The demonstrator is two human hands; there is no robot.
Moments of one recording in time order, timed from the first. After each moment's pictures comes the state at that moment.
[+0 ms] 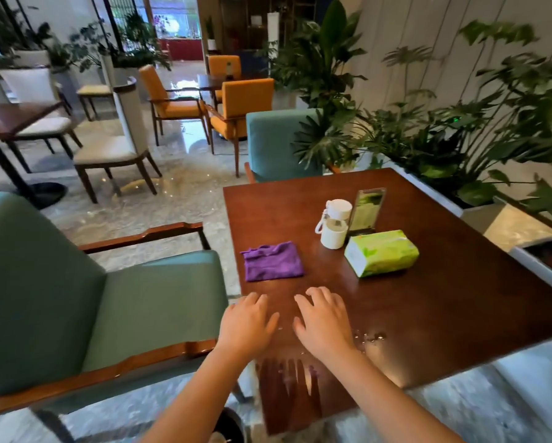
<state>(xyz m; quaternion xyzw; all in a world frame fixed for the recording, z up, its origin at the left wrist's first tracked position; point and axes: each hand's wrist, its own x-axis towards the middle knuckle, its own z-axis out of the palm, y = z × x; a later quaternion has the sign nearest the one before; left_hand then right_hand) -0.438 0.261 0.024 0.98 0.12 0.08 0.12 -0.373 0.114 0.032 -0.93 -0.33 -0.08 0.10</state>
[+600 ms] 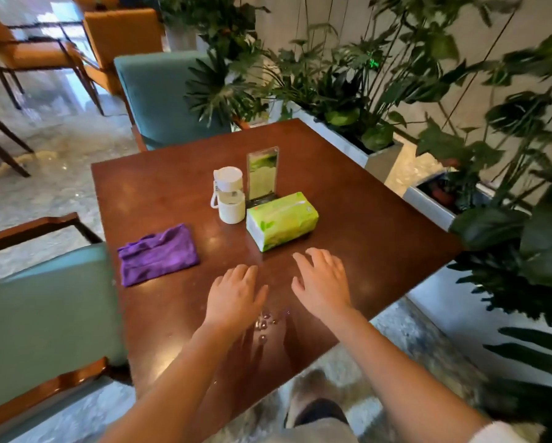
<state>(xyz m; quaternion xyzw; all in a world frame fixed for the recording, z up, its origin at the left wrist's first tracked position) -0.289 0.119 -0.010 0.98 0.02 0.08 0.16 -0.237 -0.051 0.008 -0.98 -0.20 -0.07 0.07</state>
